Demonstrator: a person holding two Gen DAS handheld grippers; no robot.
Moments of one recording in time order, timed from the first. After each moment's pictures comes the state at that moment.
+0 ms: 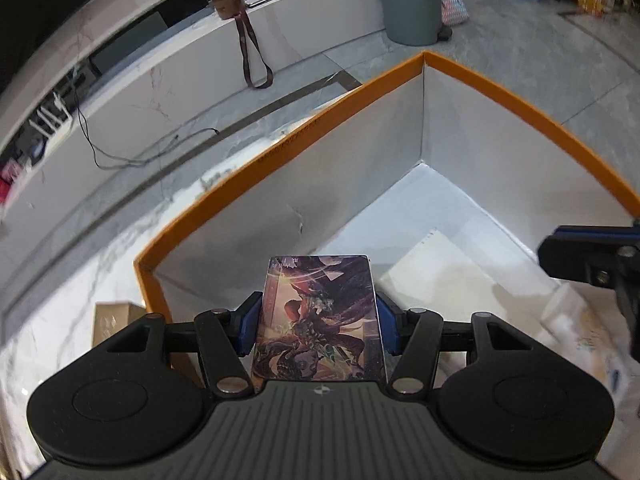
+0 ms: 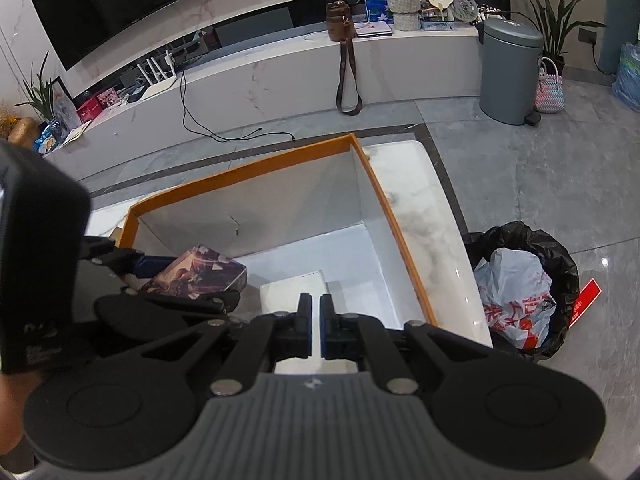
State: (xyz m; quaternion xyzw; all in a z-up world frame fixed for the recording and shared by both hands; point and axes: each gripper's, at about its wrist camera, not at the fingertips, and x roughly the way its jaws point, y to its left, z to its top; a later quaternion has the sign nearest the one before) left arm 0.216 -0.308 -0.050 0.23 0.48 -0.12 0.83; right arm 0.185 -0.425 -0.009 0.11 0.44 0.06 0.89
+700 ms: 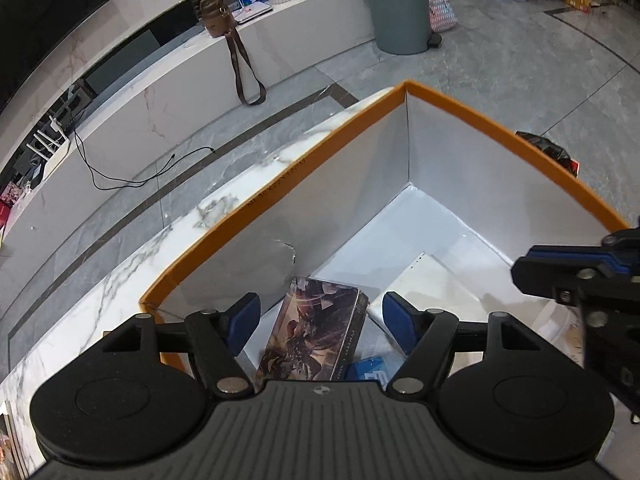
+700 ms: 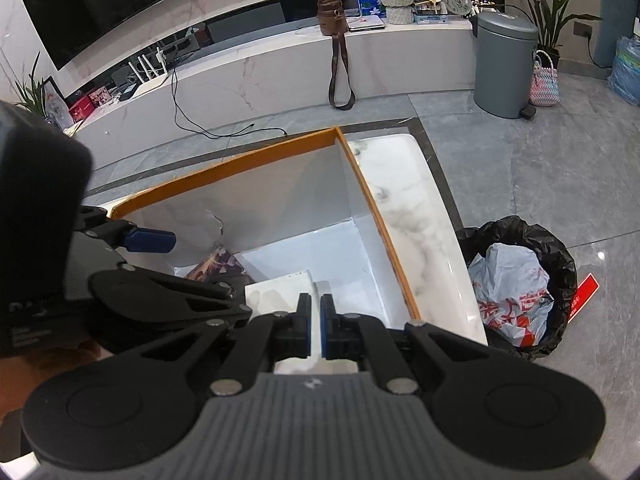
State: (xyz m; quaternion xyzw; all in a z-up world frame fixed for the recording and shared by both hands) left arm 0.215 -0.312 -0.032 0.24 0.47 -0.14 0.84; right arm 0.190 -0.427 -0.014 0.11 0.44 0.05 0.89
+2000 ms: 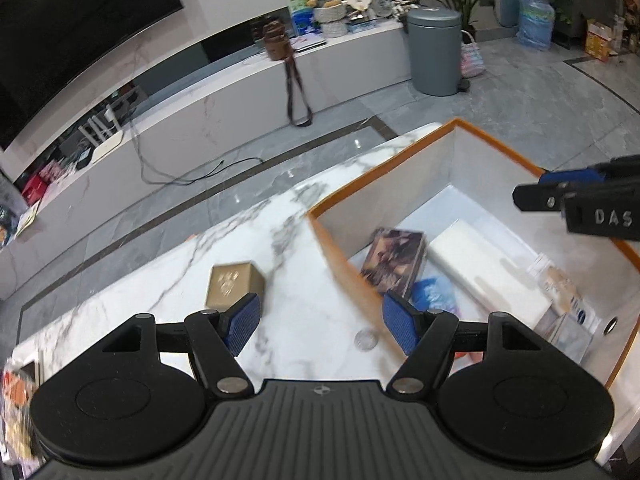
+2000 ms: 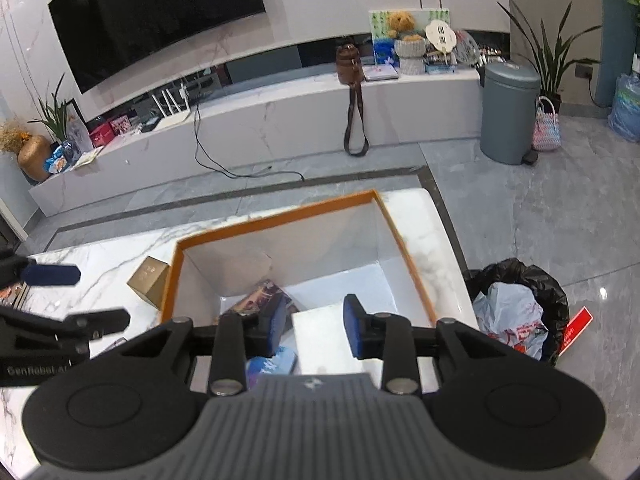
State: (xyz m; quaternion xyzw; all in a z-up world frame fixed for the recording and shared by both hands) left arm 0.147 -0.215 0.045 0.19 0.43 -0.10 0.88; right arm 0.148 -0.400 0.039 0.10 0.37 0.07 0.92
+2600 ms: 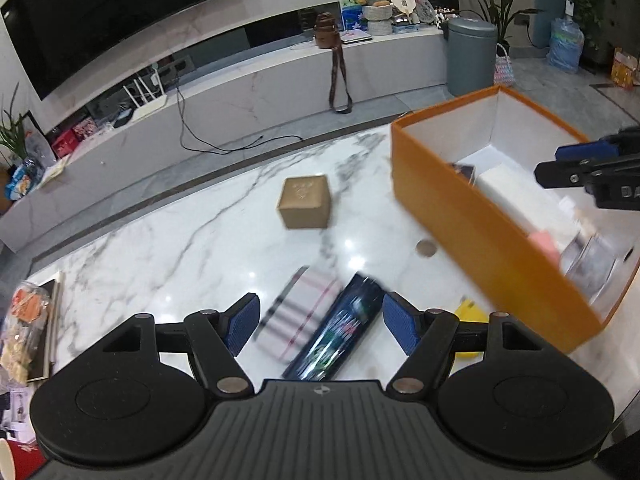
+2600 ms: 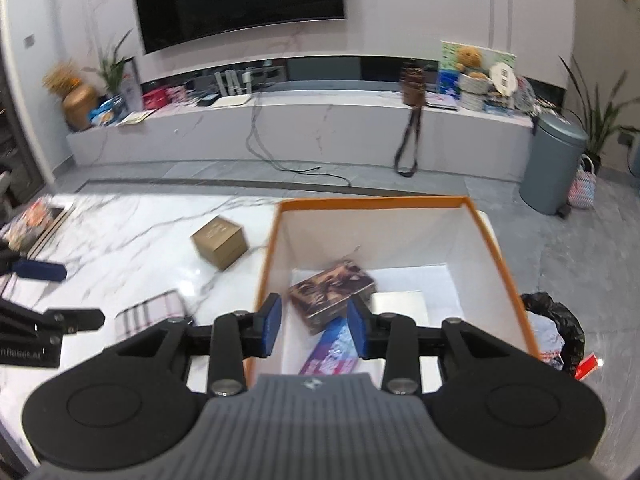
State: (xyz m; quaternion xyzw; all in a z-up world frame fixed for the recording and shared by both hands) left arm 0.063 -0.108 0.034 0.15 0.42 -0.07 0.89; right arm 0.091 -0.324 0.041 0.00 0.35 0.14 0.93
